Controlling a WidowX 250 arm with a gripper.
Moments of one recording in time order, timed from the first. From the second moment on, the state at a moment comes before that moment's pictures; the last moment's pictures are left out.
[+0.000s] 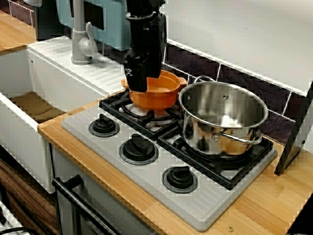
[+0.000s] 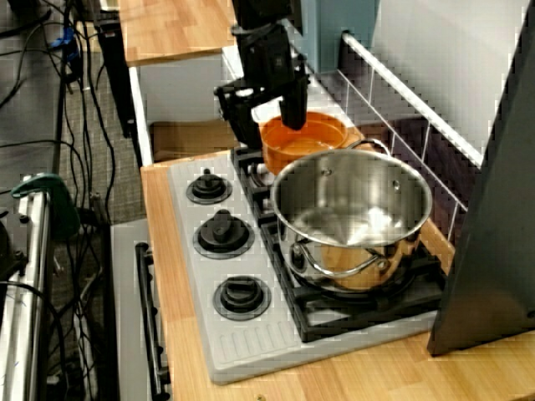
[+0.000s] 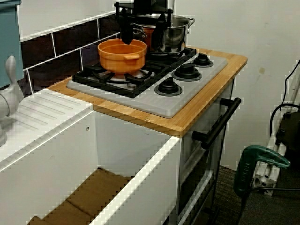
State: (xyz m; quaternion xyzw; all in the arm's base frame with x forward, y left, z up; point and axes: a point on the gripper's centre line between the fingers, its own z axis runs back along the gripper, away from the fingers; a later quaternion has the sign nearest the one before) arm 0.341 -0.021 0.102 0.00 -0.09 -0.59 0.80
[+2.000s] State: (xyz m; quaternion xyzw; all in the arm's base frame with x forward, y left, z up) arm 0.312 -0.010 0.169 -0.06 -0.12 -0.58 0.80
